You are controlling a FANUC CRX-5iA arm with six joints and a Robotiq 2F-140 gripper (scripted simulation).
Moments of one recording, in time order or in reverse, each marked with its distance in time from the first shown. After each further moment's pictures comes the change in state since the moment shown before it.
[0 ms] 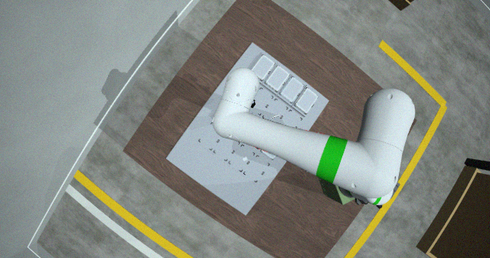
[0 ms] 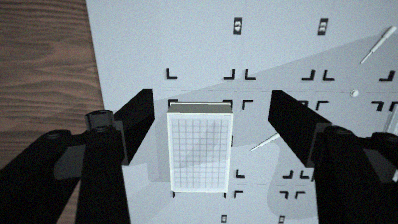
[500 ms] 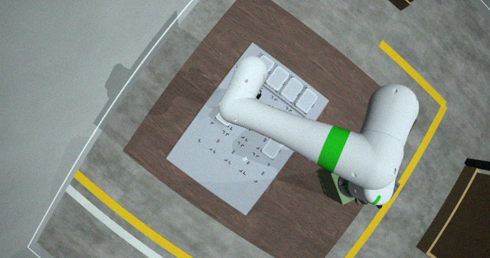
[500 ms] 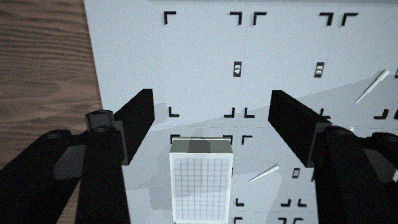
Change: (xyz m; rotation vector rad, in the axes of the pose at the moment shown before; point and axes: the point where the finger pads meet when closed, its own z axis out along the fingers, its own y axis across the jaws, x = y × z) arm 0.052 -0.002 0.009 0.000 0.000 0.000
